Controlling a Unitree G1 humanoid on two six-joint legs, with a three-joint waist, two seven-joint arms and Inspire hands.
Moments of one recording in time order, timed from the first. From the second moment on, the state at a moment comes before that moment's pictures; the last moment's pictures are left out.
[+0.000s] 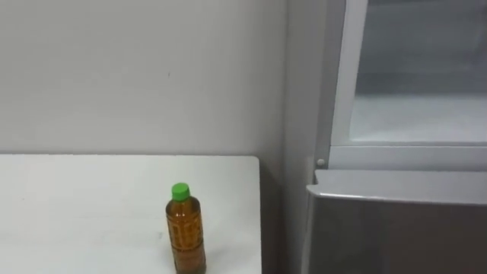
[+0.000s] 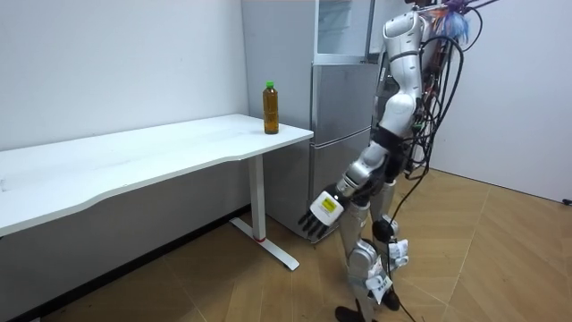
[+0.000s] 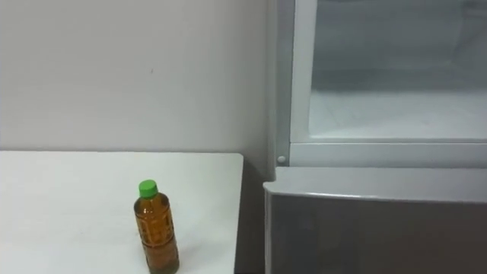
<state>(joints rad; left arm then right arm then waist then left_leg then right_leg) 0.38 0.25 0.09 0.92 -0.13 -0.14 -0.16 0.18 -0.26 0.03 1.17 0.28 -0.05 0.11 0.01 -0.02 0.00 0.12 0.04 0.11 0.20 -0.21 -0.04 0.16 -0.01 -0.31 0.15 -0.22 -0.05</state>
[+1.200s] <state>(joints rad) 0.27 0.18 0.07 1.10 0.29 0.11 -0.09 0.22 -0.24 -0.02 1.17 0.26 -0.02 0.06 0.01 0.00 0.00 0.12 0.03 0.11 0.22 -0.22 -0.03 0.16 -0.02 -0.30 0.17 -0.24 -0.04</state>
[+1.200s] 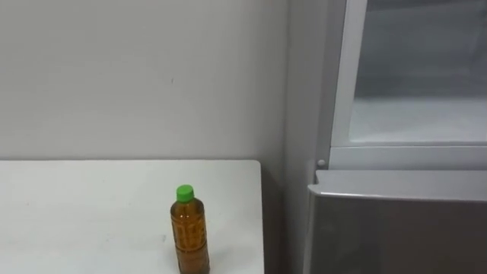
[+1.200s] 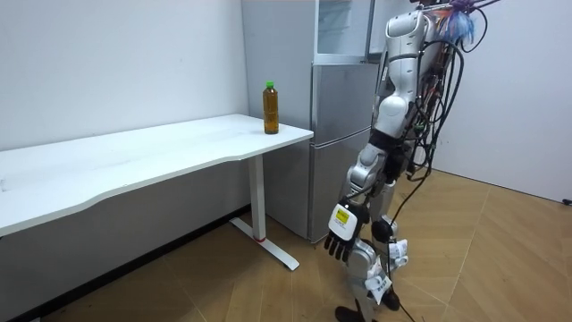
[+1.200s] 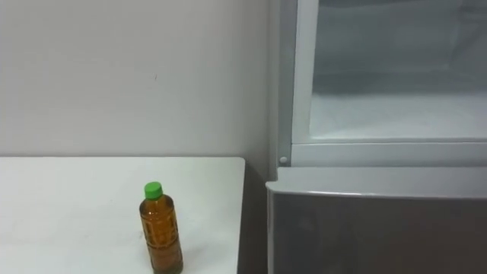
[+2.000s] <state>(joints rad) 0.26 0.19 0.08 1.12 0.29 0.04 -0.09 0.22 -0.24 0.02 0.80 0.17 -0.02 0.23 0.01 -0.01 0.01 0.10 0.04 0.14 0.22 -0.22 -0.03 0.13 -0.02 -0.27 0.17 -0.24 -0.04</state>
